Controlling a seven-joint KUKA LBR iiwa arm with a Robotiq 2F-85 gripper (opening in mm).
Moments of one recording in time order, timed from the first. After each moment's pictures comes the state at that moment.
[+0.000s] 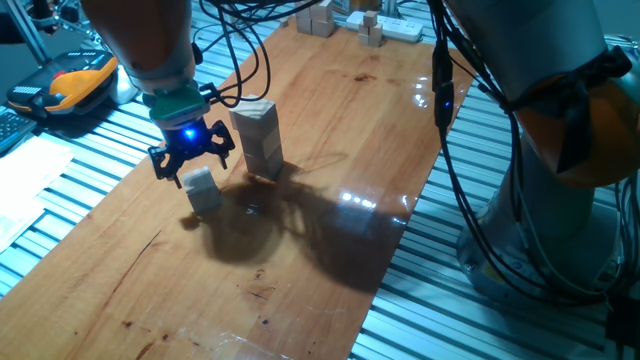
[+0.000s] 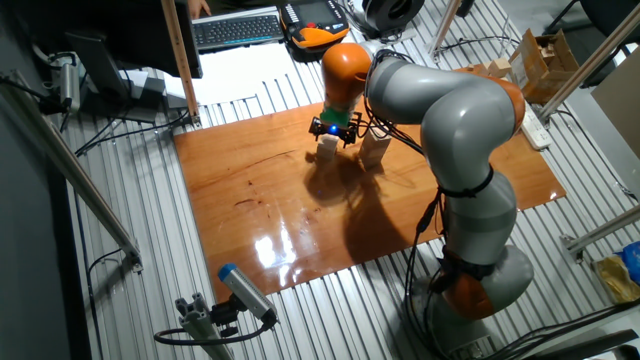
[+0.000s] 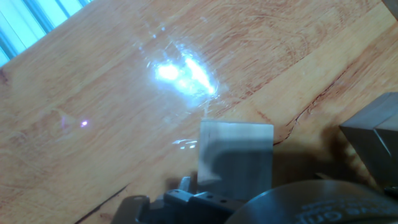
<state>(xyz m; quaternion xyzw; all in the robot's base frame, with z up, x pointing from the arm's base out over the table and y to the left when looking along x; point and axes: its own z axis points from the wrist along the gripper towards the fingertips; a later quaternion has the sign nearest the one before) 0.589 0.136 0.088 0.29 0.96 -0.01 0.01</state>
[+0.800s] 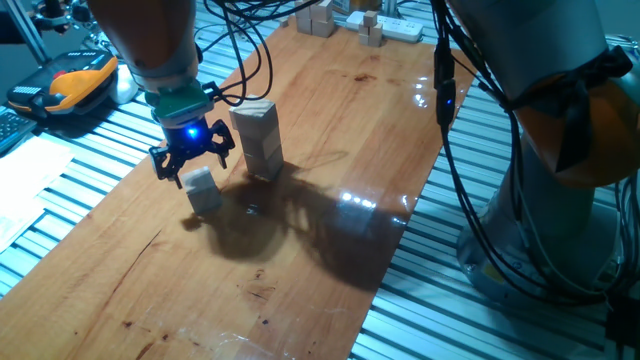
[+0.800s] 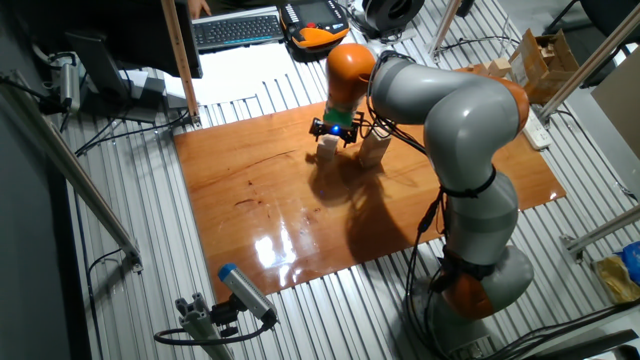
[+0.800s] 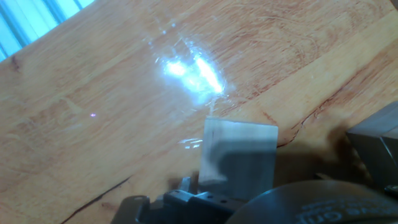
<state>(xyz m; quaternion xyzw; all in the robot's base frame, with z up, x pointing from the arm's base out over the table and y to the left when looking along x) 0.589 0.136 0.089 0.26 0.97 0.01 0.01</state>
